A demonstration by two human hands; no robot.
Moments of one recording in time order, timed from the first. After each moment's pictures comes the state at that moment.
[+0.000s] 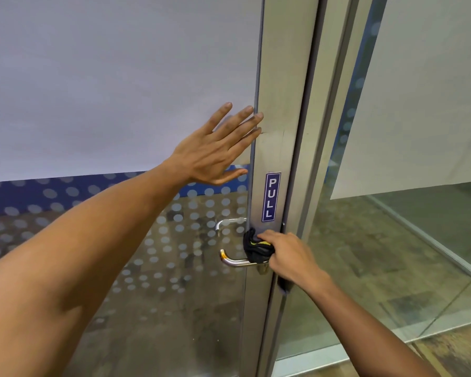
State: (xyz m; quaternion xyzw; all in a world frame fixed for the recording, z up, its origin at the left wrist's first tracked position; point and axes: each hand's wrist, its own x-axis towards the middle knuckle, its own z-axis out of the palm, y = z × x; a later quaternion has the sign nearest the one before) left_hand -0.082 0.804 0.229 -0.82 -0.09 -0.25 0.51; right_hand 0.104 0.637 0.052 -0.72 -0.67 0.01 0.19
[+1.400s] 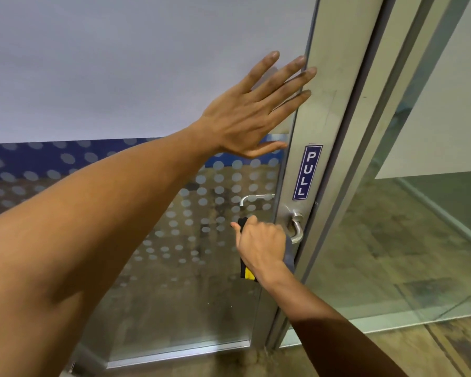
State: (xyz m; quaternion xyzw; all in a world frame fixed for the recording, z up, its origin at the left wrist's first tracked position) left_hand -0.081 0.800 0.234 -0.82 -0.10 -0.24 0.51; right_hand -0.011 0.692 0.007 -0.77 -0.60 -0.19 0.12
